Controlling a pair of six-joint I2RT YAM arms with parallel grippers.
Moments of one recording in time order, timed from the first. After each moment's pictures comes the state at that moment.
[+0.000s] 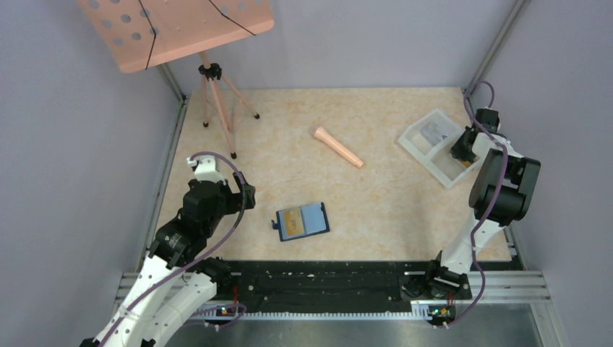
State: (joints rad) left arm -0.48 0.55 0.76 -0.69 -0.31 -0.47; right arm -0.34 1.89 1.27 -0.33 0.02 0.35
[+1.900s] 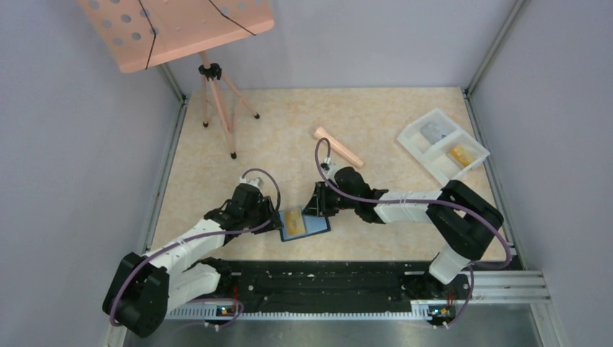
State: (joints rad) left arm -0.48 1.04 0.40 -0.28 0.16 -0.71; right arm 0.85 1.61 0.73 0.33 -0.34 0.78
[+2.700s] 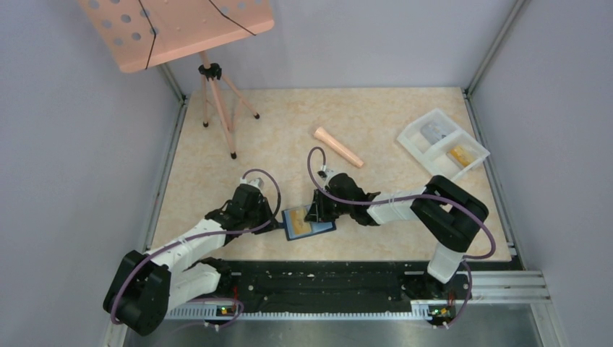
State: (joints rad) left arm -0.48 1.05 0.39 -0.25 0.16 -0.71; right arm 0.88 1.74 0.73 0.35 -0.27 0.73
